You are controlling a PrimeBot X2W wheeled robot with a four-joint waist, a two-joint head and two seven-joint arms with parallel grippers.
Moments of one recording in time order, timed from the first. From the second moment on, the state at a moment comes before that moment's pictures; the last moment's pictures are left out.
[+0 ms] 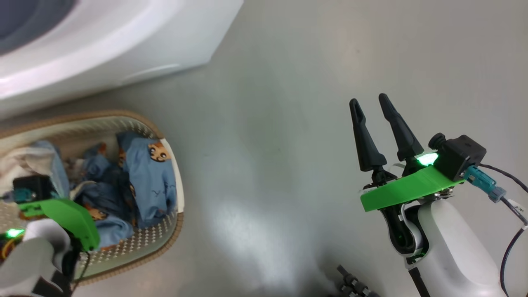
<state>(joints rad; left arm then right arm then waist) -0.80 0.35 -0.50 1.28 -0.72 -0.12 -0.05 -0.42 -0.04 0.23 0.25 0.47 0.13 -0.25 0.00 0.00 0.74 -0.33</state>
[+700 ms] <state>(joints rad) -0.54 0.29 -0.60 1.05 -0.88 -0.13 -0.21 -0.35 -0.07 0.22 0.39 0.45 0.13 -0.25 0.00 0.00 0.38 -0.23</state>
